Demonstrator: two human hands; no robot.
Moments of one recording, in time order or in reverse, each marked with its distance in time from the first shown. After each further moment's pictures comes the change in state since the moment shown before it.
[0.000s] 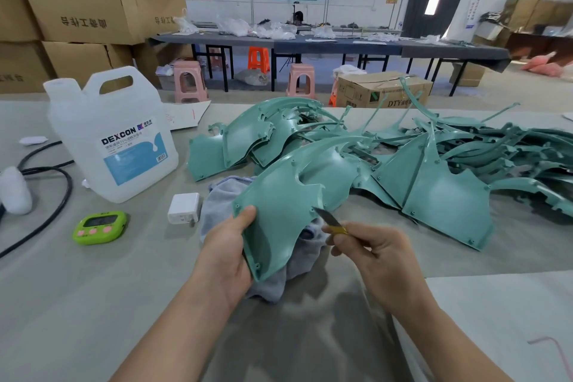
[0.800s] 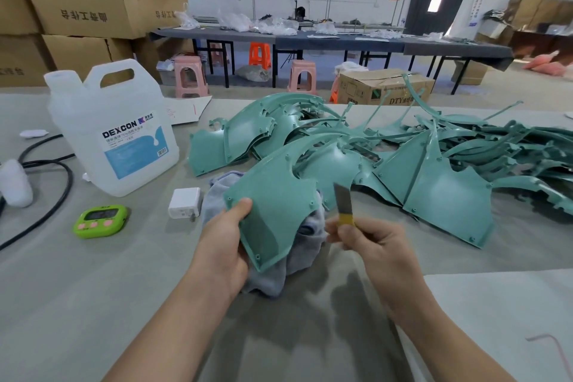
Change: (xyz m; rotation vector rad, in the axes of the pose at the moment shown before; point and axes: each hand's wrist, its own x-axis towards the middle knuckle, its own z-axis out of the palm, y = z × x) left_hand 0.009 0.000 -0.006 -0.015 0.000 0.076; right_hand 0.000 -0.007 0.005 0.307 0.074 0.208
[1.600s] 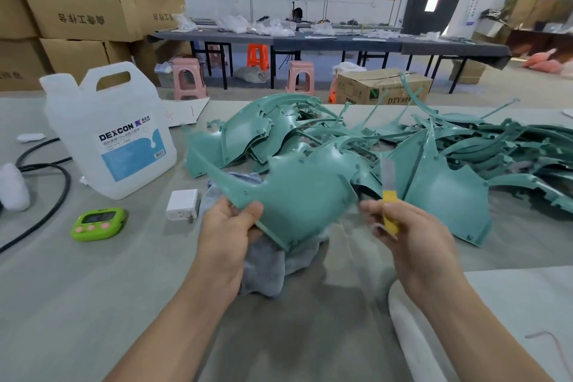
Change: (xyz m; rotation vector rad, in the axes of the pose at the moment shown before) left_hand -0.002 -0.006 0.000 0.240 -0.131 0.325; right_hand 0.017 -0.011 -0.035 0.273 0.218 0.218
